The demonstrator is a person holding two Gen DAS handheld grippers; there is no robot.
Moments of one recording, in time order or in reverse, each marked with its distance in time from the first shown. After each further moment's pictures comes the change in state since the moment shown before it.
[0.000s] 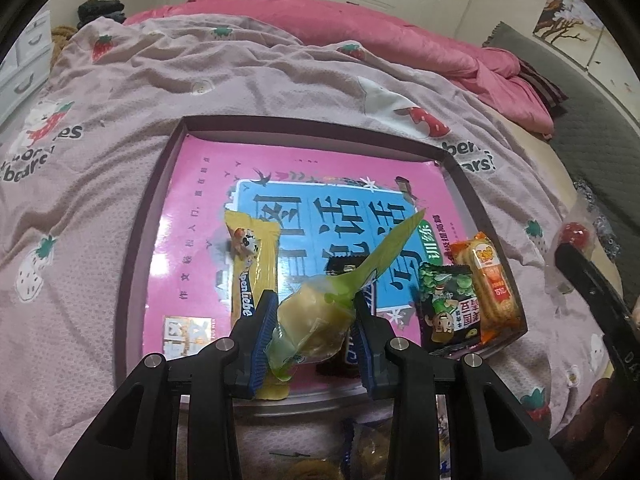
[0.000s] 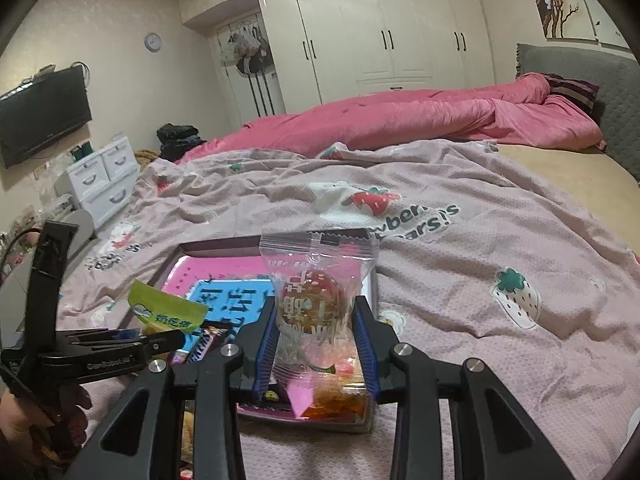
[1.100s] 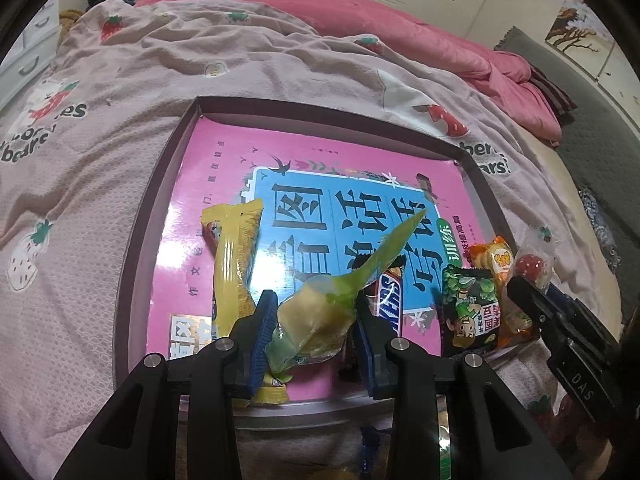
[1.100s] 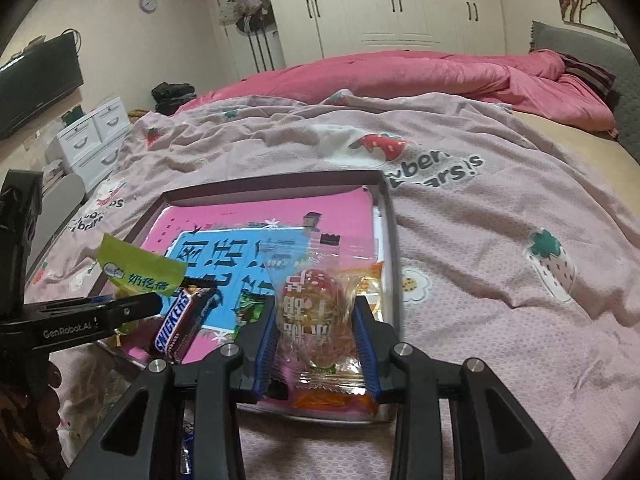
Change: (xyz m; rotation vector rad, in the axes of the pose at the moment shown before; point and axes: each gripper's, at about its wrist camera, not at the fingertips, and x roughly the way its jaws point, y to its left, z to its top) left arm 0.013 0.016 -0.001 -0.049 0.022 0.004; right arm 0.049 0.010 -0.021 -0.032 0.152 0.004
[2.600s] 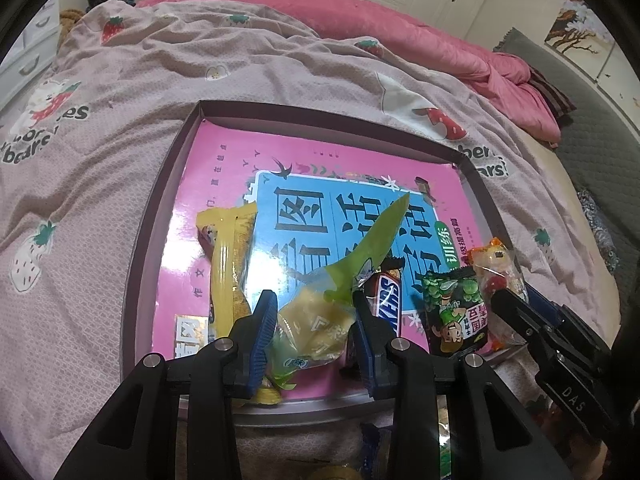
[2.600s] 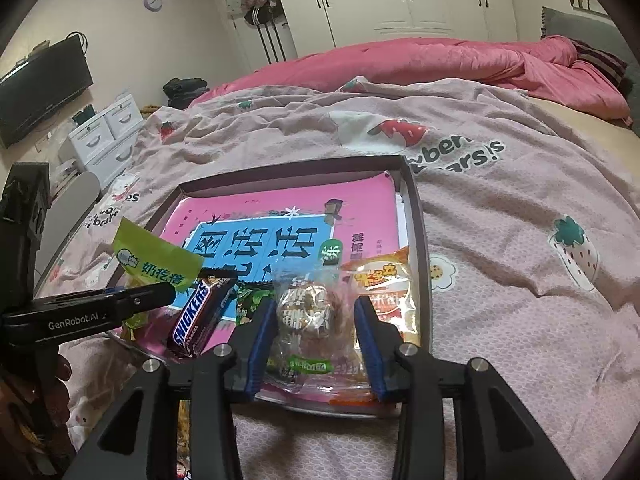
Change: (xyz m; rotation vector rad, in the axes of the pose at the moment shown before) left arm -0.004 0.001 0.001 -0.005 -0.005 -0.005; right arm 0.004 0.001 -0.003 0.026 0.037 0.065
